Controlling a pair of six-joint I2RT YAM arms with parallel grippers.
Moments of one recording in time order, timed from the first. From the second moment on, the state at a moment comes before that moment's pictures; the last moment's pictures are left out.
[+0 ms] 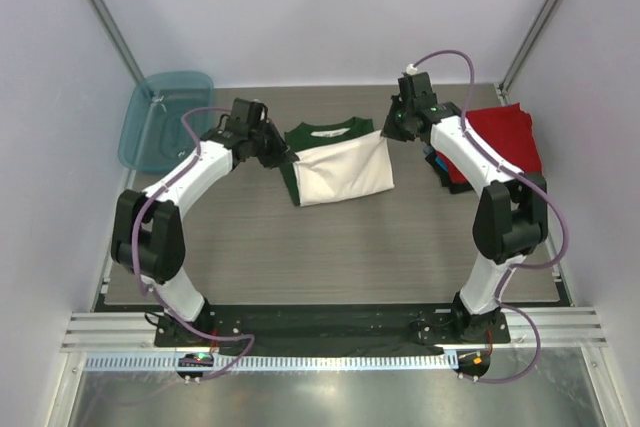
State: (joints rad) left arm -0.36 1.65 1.29 -0.44 0.26 -0.88; right arm 0.30 1.75 1.49 -0.53 0.03 0.52
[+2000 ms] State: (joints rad) left arm -0.24 1.97 1.49 -0.34 0.20 -0.76; right arm 0.19 2.03 1.48 -0.16 -0.21 0.49
